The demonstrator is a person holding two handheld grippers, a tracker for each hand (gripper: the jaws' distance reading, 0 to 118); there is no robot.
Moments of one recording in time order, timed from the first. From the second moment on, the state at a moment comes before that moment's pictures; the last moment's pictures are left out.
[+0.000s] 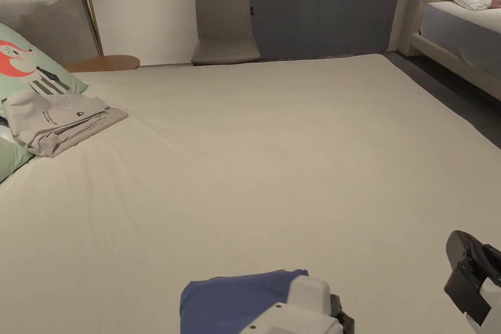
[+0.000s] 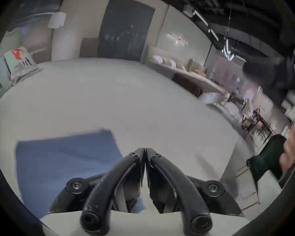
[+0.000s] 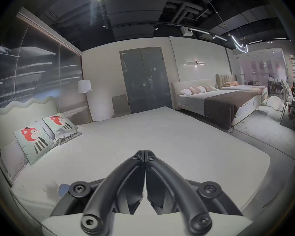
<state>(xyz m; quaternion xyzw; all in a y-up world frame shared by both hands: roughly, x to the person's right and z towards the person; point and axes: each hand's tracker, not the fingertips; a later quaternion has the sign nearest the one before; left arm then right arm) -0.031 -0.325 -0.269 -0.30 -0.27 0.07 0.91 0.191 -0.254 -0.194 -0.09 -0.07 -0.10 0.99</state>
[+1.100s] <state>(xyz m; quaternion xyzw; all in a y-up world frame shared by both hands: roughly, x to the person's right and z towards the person) -0.277 -0.422 -0.348 -0.45 -0.30 0.43 0.72 0.091 -0.364 -0.338 -0.48 0.15 -0.10 0.86</state>
